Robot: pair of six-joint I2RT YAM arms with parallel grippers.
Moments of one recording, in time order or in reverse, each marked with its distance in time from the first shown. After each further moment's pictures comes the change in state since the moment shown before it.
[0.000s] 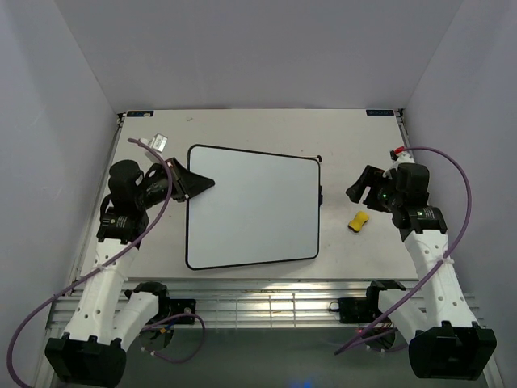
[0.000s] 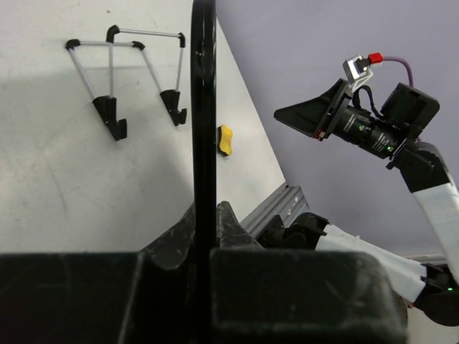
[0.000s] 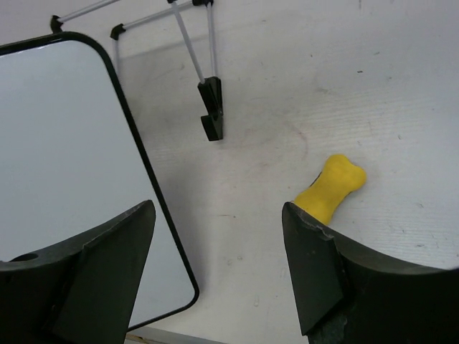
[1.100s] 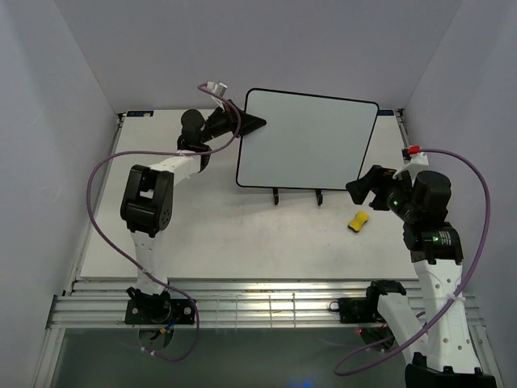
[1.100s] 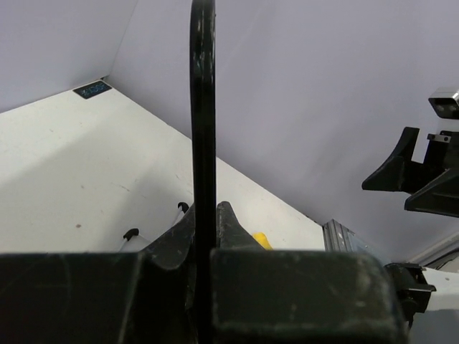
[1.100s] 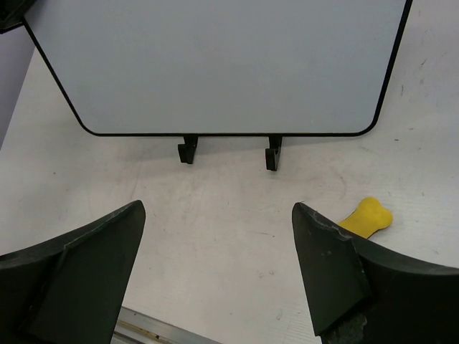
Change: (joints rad) left arm -0.179 1.216 0.572 1.218 0.137 -0.127; right arm 0.000 -0.225 0.078 -0.023 -0.128 -0.025
